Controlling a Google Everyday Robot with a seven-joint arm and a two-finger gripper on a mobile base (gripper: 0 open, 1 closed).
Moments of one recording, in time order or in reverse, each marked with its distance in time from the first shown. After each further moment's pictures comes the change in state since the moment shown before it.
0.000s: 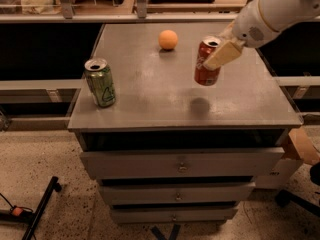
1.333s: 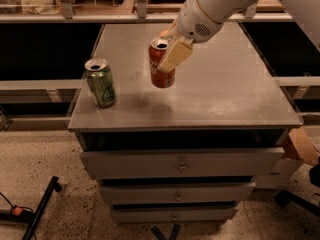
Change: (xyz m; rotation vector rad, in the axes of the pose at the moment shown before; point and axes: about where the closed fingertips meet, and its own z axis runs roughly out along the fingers) arm -0.101 0.062 0.057 -0.174 -0.025 -0.292
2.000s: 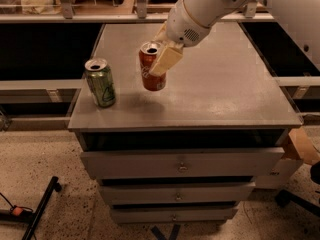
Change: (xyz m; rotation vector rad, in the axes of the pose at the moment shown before) arm -0.015 0.006 0.021 -0.025 -0.015 -0.080
